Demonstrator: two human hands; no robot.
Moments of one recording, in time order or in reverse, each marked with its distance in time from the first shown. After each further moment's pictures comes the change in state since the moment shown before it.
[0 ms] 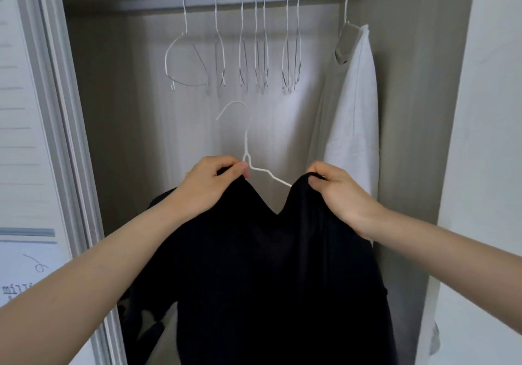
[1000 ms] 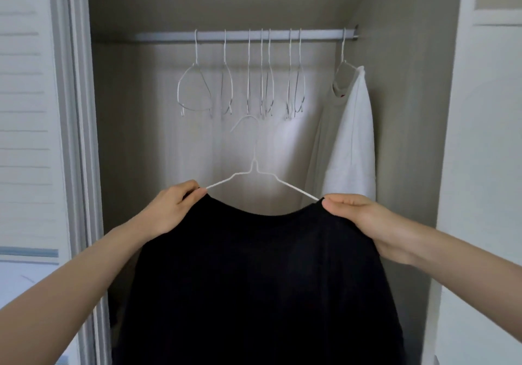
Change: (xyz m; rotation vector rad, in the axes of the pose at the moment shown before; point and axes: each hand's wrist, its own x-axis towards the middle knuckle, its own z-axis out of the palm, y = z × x) left_hand 0.005 -0.081 -0.050 0.225 0.009 -0.016; right_hand -0.023 -0.019 -0.038 0.223 -0.311 0.225
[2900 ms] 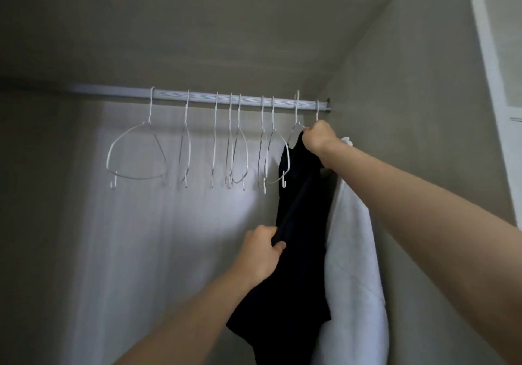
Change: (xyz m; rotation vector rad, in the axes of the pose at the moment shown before) left_hand 0.205 0.106 0.147 -0.323 0.067 0.148; right_hand 0.247 -0.170 -0.136 -0.599 1.034 -0.133
